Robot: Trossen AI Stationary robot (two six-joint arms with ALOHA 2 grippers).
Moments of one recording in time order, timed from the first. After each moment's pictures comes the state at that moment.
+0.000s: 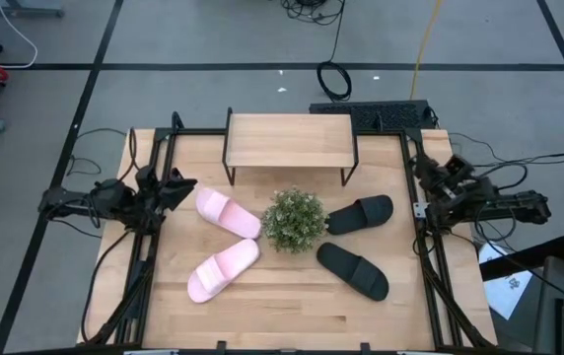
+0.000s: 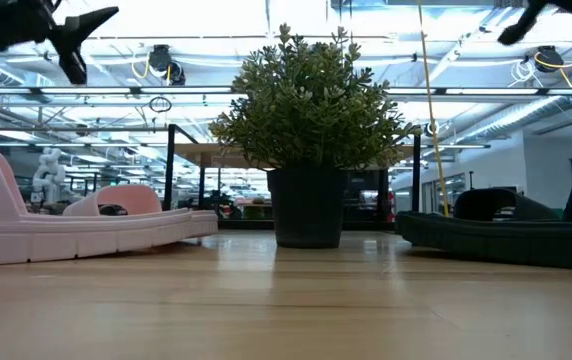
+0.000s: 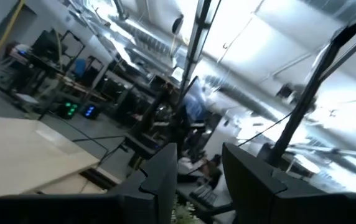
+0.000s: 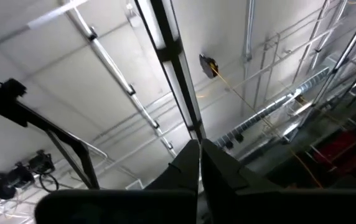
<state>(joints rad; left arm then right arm) -0.13 0.10 0.14 0.37 -0.26 -0.48 0.05 0.23 0.13 0.98 0.31 0.46</state>
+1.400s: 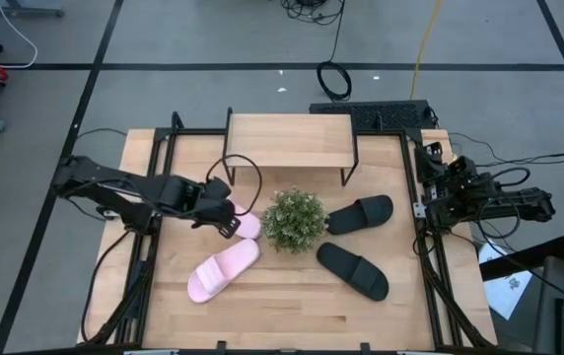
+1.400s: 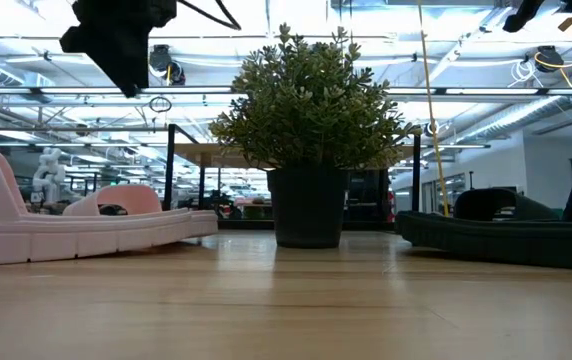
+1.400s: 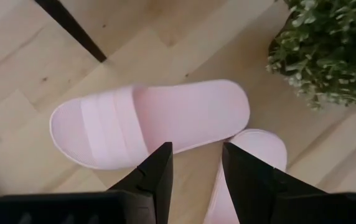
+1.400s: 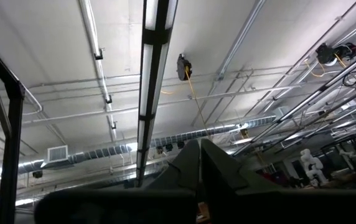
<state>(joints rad) -0.19 1.36 1.23 -1.17 -0.30 -1.05 0.05 0.30 0.21 0.94 0.37 0.01</state>
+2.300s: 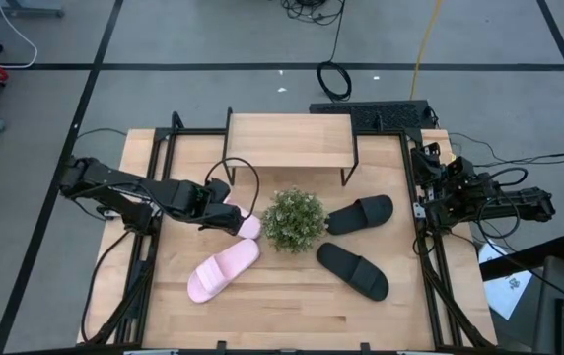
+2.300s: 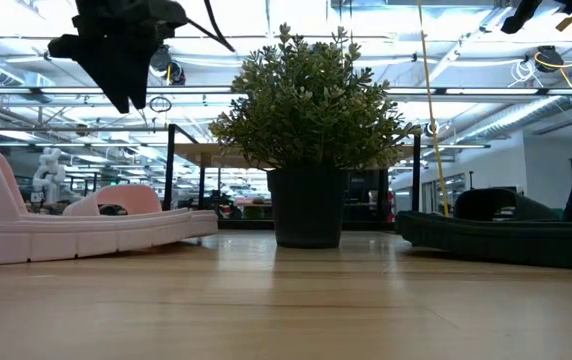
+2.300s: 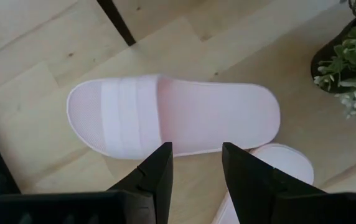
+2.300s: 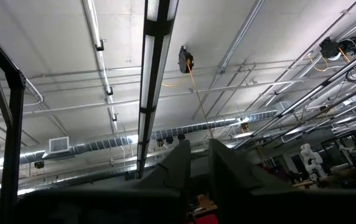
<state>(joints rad) -0.19 1.42 1.22 -1.22 -0.35 -1.23 0.05 0.30 0.21 0.90 0.36 0.01</state>
